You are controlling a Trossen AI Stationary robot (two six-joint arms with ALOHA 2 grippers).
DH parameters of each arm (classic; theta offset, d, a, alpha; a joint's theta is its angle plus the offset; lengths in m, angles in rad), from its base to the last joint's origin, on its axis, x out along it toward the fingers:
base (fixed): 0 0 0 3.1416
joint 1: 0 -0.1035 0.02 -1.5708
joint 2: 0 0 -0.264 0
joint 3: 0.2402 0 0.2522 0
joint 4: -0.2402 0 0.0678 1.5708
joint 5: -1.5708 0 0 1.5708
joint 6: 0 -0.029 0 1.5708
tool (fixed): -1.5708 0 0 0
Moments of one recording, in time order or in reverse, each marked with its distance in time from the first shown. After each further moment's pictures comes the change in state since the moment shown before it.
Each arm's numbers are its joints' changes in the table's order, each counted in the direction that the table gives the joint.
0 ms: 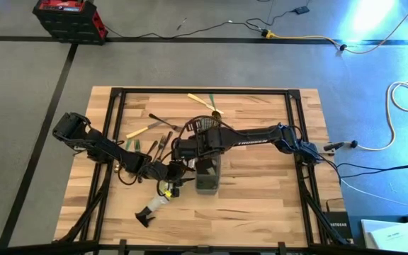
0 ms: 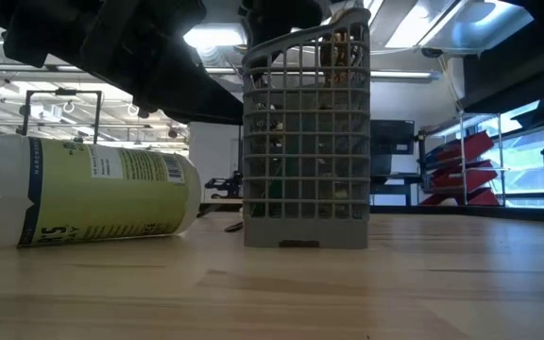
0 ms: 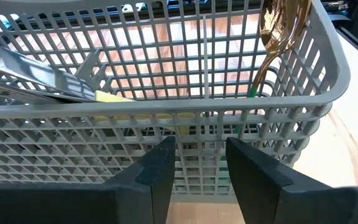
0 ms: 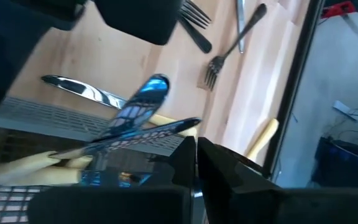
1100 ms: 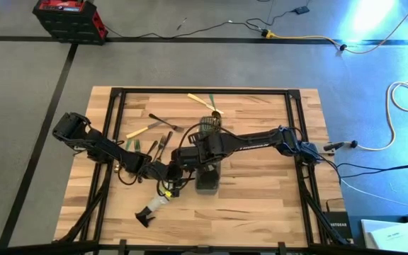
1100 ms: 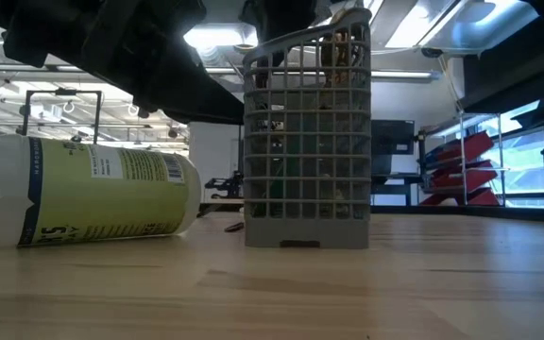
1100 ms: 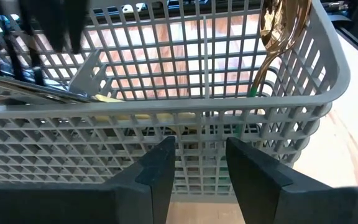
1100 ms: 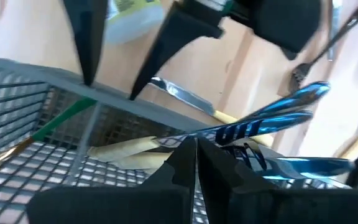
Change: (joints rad) left arm 0.000 0.000 0.000 0.001 0.000 0.000; right arm -0.040 0.000 0.000 -0.065 -0.245 -0.065
